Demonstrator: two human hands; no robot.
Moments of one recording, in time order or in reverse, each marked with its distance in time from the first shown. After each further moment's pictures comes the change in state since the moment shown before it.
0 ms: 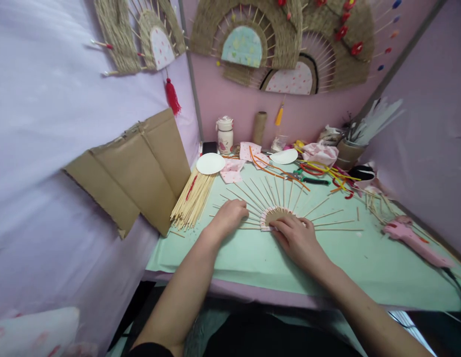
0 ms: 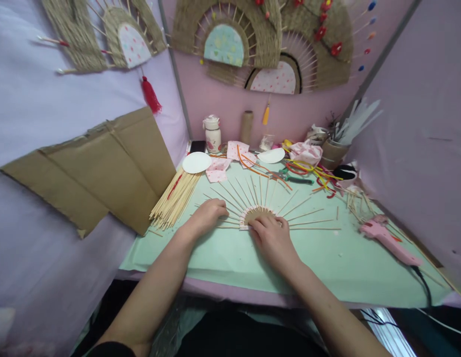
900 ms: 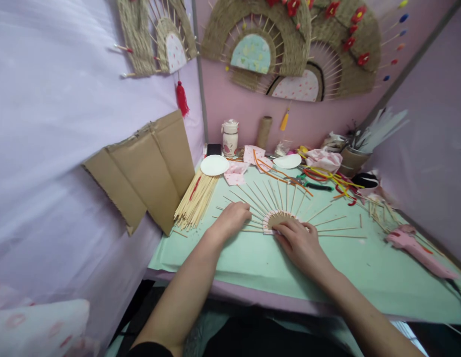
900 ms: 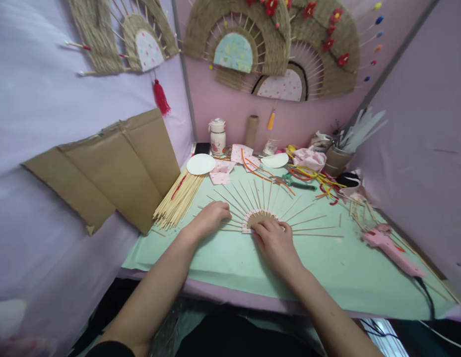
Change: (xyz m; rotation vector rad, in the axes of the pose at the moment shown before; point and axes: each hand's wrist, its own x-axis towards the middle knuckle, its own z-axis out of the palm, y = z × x) left_hand 0.000 -0.001 0.001 -0.016 -0.018 0.002; right_hand 0.002 -0.003 -0.007 -0.004 -0.029 -0.006
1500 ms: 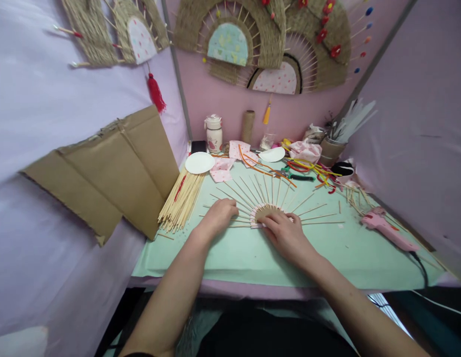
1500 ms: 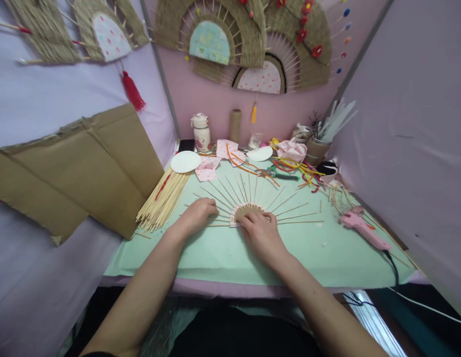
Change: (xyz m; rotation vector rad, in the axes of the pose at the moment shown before) left_hand 0.002 -0.003 0.002 -0.032 0.014 0.013; right_hand 0.002 -0.003 -0.007 0.021 -0.043 0.017
